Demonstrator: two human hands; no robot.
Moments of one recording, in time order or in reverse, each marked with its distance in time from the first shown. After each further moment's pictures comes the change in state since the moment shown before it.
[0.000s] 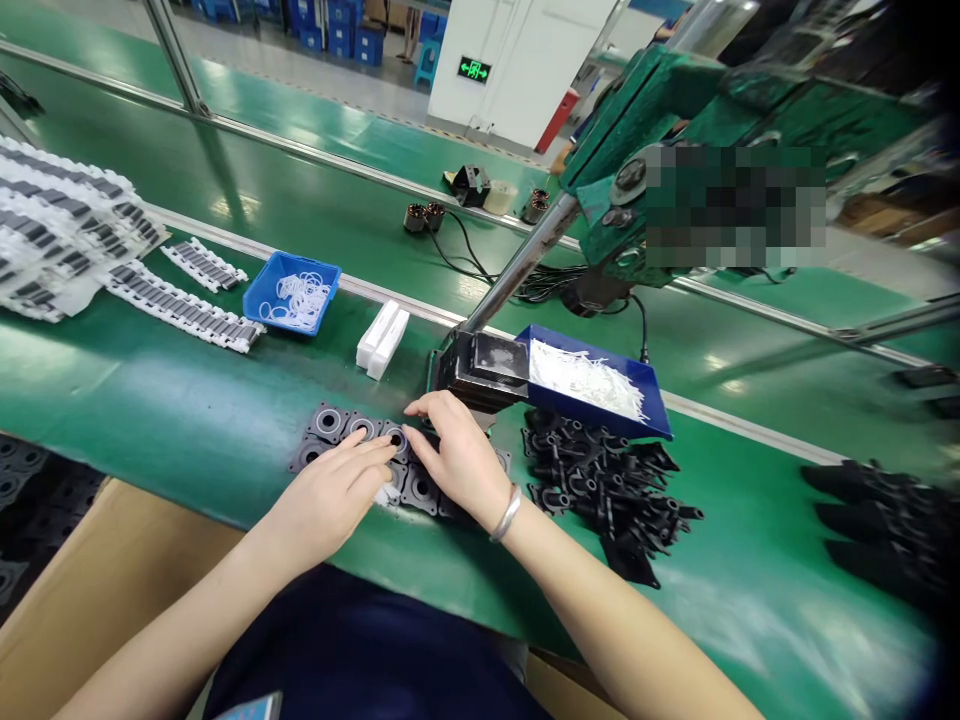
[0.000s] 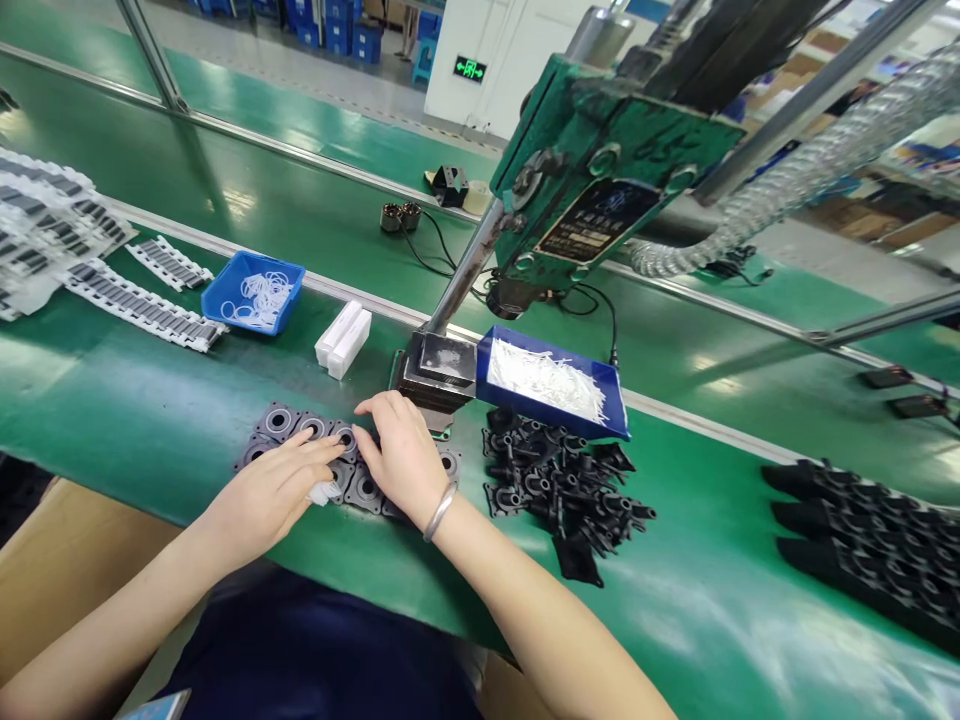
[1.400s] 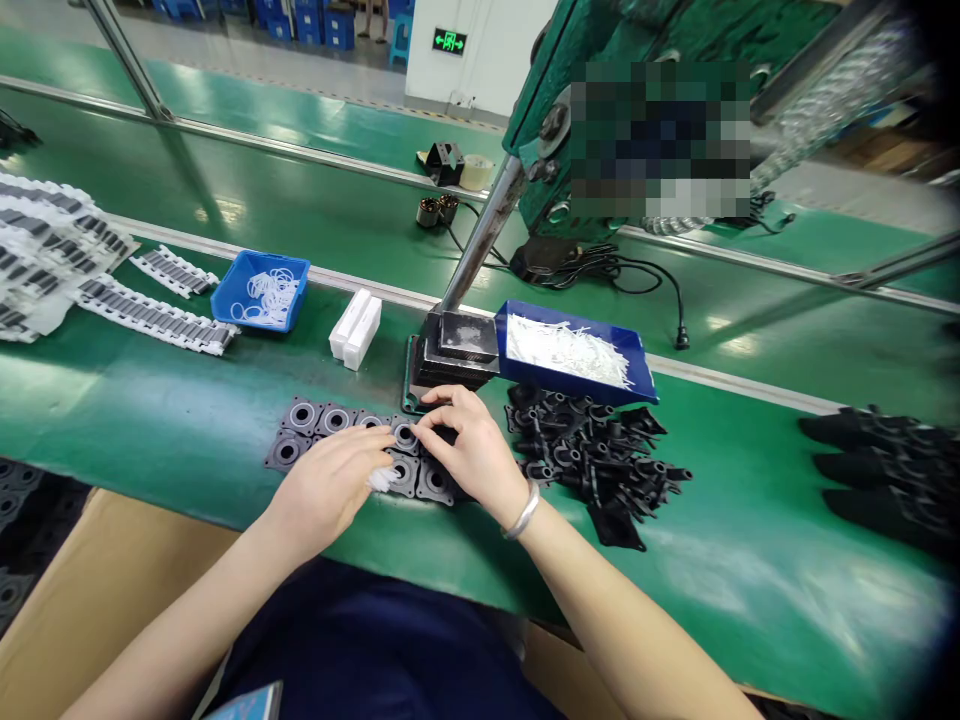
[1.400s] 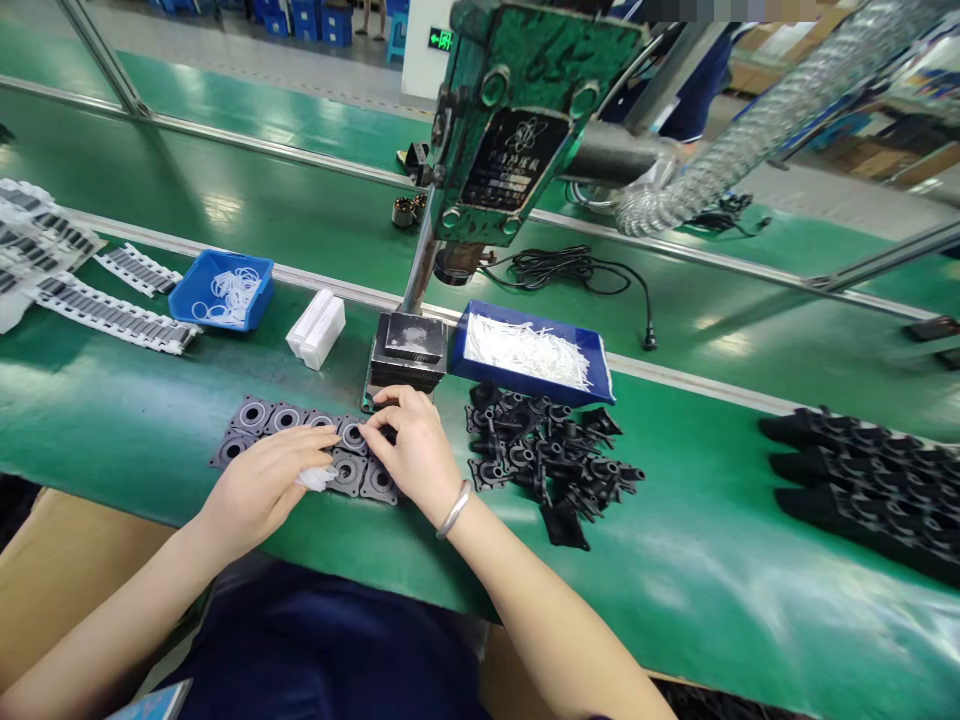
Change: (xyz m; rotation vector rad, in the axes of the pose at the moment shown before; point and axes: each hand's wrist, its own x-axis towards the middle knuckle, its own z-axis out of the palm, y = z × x) left_hand 0.023 0.014 0.003 -0.166 0.064 -0.034; right_hand -0.030 0.023 -0.017 0.157 0.094 0.163
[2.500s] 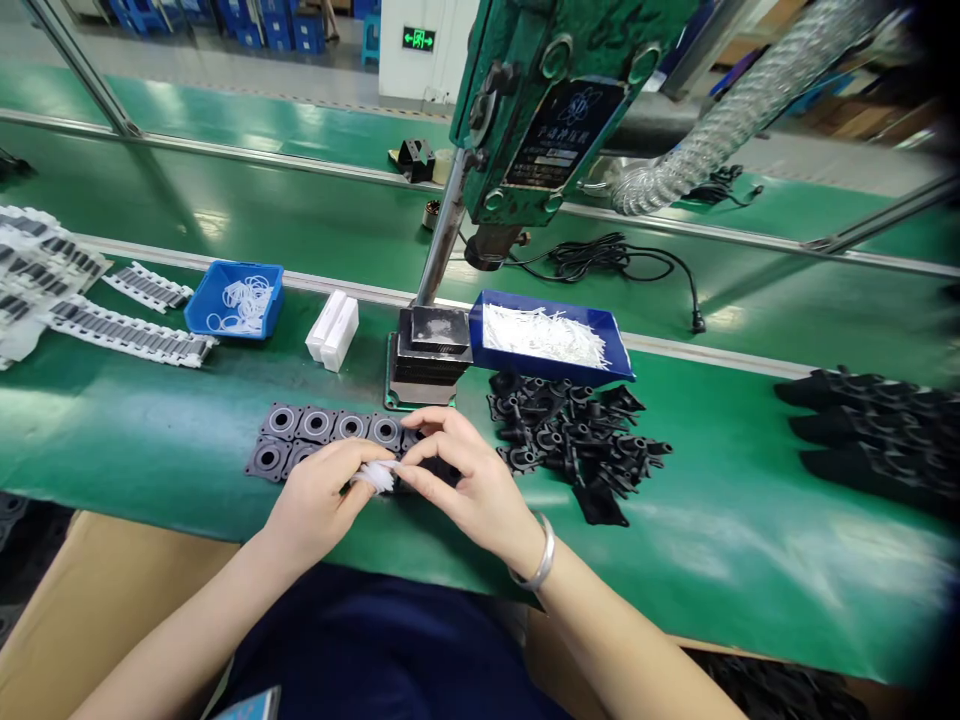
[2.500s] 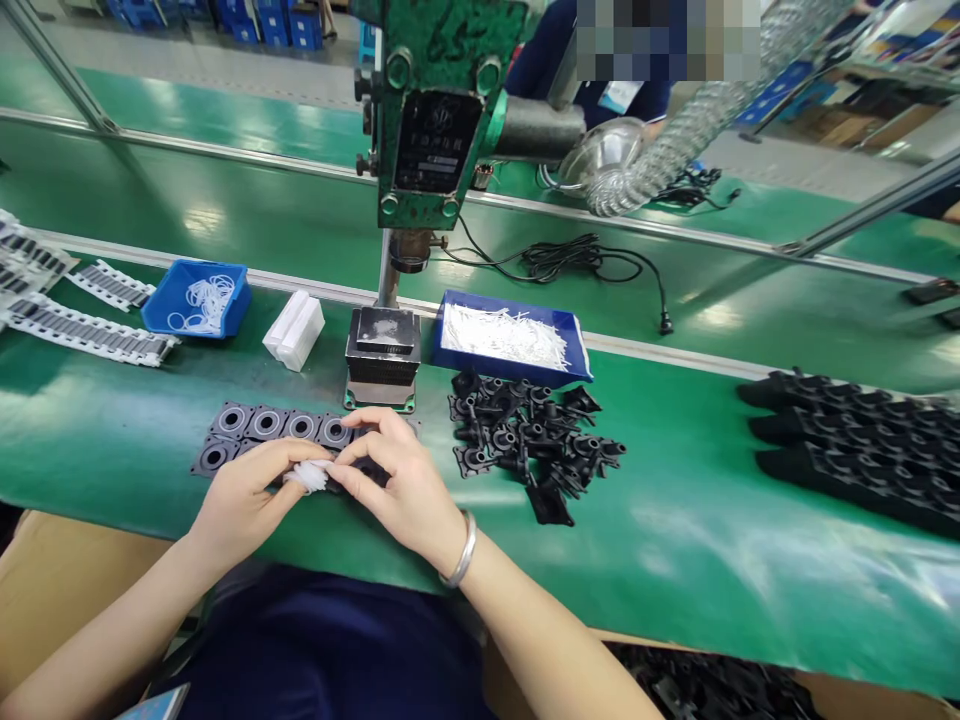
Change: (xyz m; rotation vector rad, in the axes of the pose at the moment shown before) left_hand 0.021 0.024 0.002 -0.160 -0.024 -0.227; right_hand -0.040 -0.026 -0.025 0.265 0.010 -0.108
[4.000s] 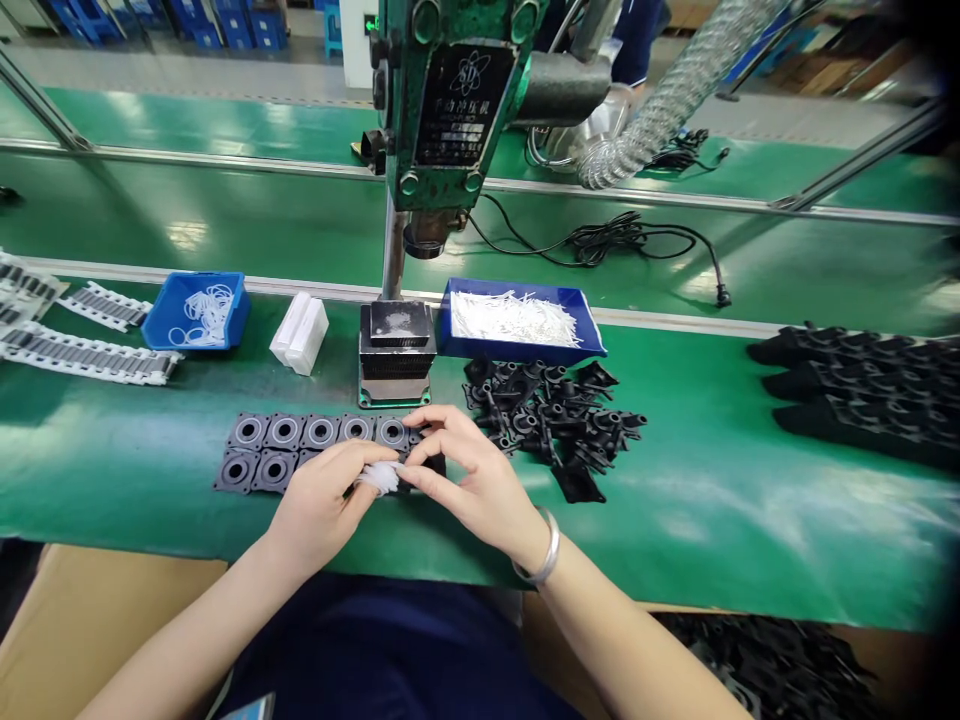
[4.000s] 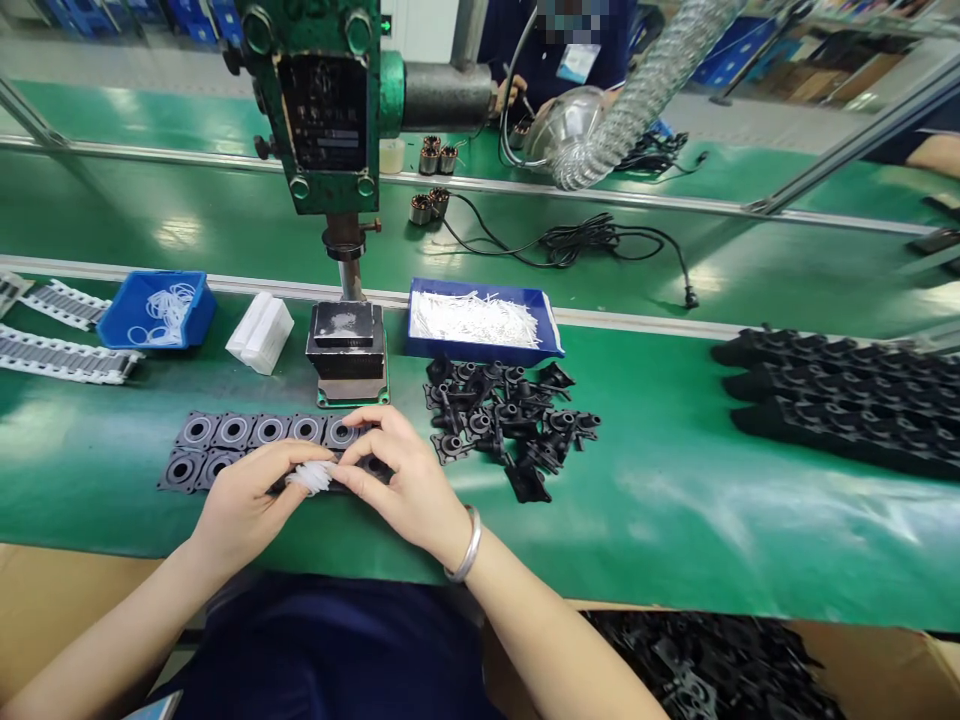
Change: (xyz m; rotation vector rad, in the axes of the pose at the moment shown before) left_hand 0.017 0.017 0.023 0.020 -0.023 0.077; right_hand -0.020 0.015 -0.023 0.076 0.076 0.030
